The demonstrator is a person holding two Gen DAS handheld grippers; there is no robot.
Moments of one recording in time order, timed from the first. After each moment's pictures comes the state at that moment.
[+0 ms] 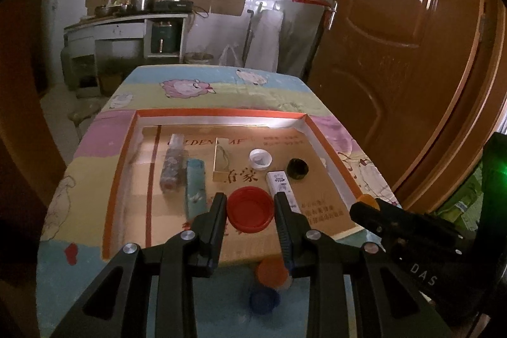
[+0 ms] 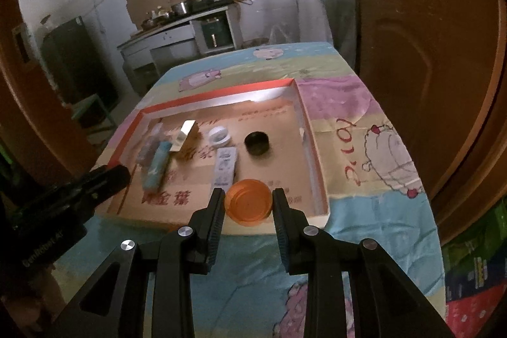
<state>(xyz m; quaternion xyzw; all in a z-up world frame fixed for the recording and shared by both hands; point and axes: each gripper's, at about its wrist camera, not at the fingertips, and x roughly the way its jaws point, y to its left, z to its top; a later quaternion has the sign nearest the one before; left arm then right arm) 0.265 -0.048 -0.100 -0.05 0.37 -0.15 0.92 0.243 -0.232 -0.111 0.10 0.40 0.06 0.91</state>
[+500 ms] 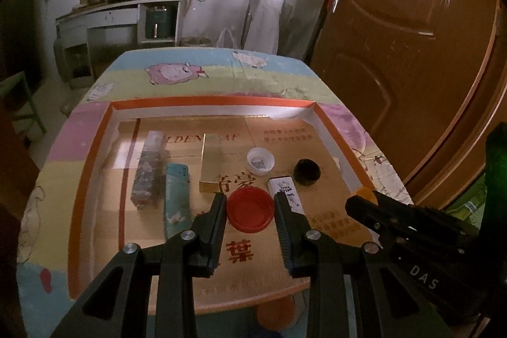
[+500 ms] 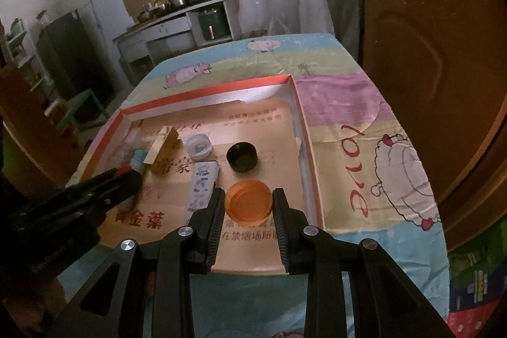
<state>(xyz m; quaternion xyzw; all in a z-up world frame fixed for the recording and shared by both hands) 0.313 -0.067 -0.128 -0.04 0.41 -0.15 0.90 0.292 -0.241 -0.136 0.09 0.42 0.06 0.90</state>
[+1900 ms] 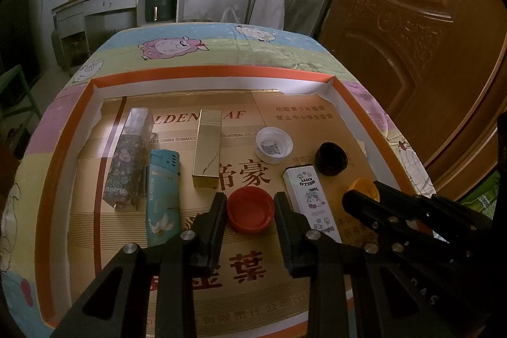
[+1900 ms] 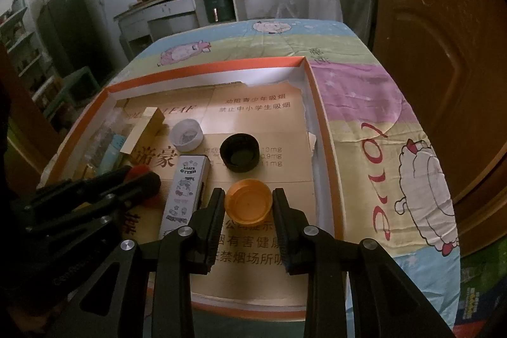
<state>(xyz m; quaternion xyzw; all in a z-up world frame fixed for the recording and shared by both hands) 0.339 -0.075 -0.163 -0.03 0.44 -0.14 0.89 0.324 -0.224 -0.165 0.05 0.44 0.07 0.89</state>
